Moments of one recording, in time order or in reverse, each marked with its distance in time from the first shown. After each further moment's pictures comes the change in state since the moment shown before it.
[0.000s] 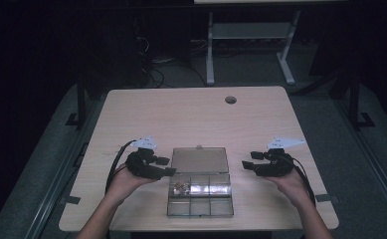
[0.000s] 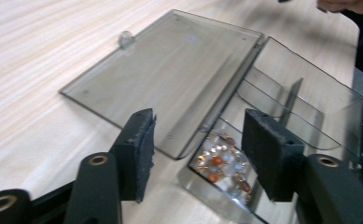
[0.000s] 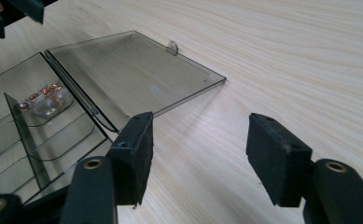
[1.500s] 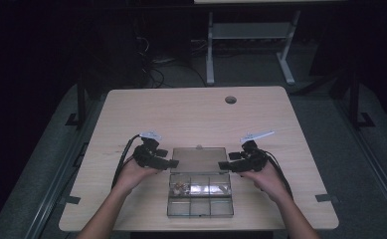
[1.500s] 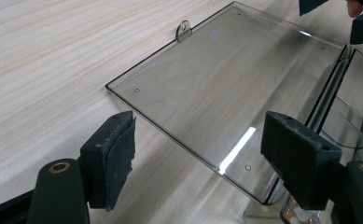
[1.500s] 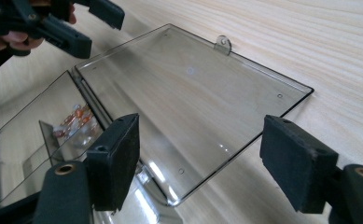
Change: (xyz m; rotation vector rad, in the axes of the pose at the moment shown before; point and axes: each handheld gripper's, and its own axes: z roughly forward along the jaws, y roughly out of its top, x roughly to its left) left arm 0.038 0.004 0.038 0.038 0.066 -0.111; right arm 0.020 0.027 0.060 0.120 0.147 0.128
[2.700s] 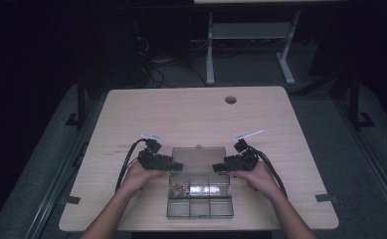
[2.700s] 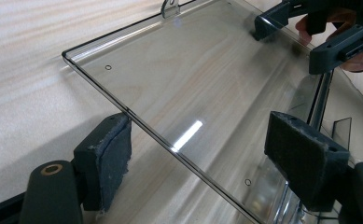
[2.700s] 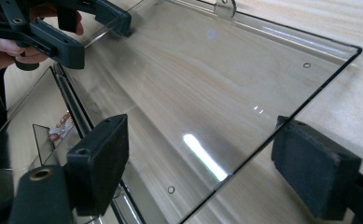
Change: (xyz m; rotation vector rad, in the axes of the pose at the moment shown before) left arm 0.012 -0.012 0.023 0.006 -0.159 -0.144; right arm -0.013 0.002 0.031 0.110 0.068 0.105
